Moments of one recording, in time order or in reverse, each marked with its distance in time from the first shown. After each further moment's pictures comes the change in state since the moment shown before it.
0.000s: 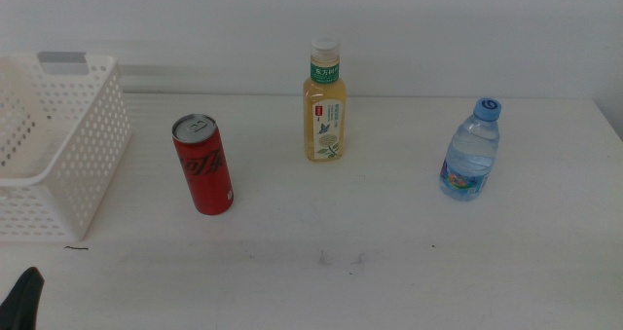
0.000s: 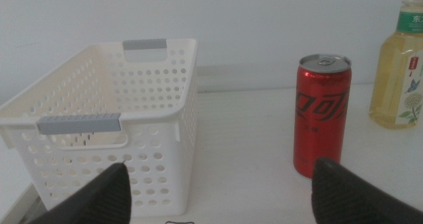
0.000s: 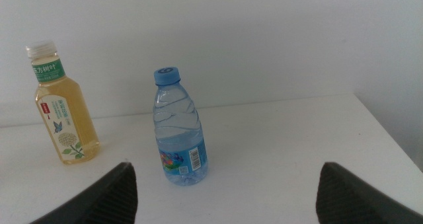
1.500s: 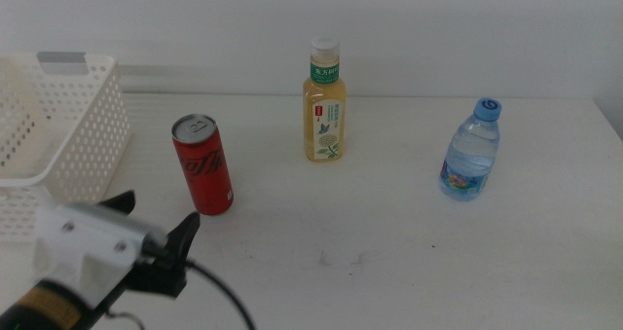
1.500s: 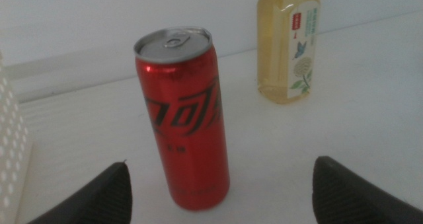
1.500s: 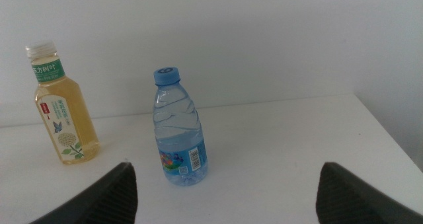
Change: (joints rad) left arm -0.296 1.351 -0.099 0.074 -1.146 -0.040; right arm 0.000 0.000 0.000 0.000 -0.002 0.000
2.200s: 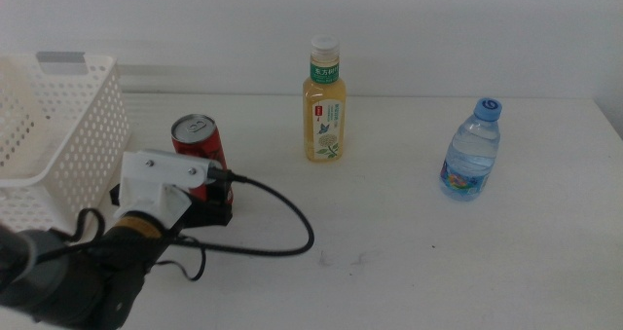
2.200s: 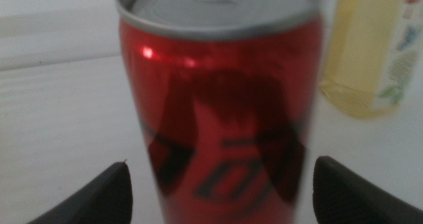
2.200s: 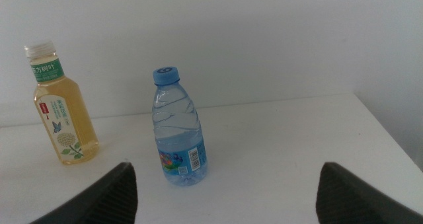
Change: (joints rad) left arm 0.000 0.514 -0.377 -0.114 -0.063 -0.023; right arm 0.000 0.000 0.000 0.000 0.000 0.000
